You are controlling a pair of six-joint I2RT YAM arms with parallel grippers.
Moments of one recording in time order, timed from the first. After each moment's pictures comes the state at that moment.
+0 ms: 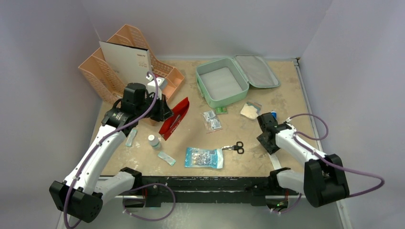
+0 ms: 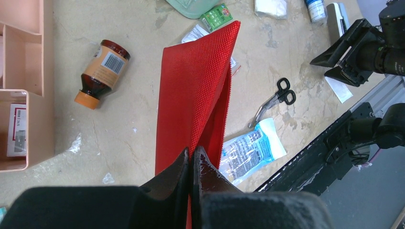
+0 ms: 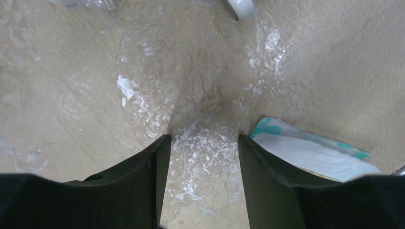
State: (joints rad) left arm -0.34 1.03 1.04 -0.65 0.38 -0.20; right arm 0.25 1.21 0.57 -0.77 0.42 1.25
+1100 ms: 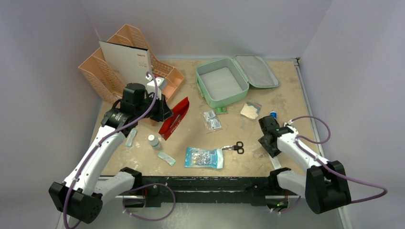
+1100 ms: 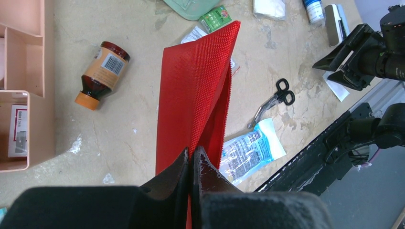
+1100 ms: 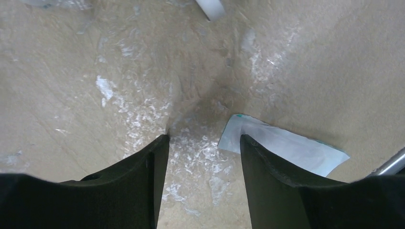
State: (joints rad) left arm -0.34 1.02 1.04 -0.65 0.38 -0.20; right arm 0.25 1.13 0.52 -0.78 0.44 1.23
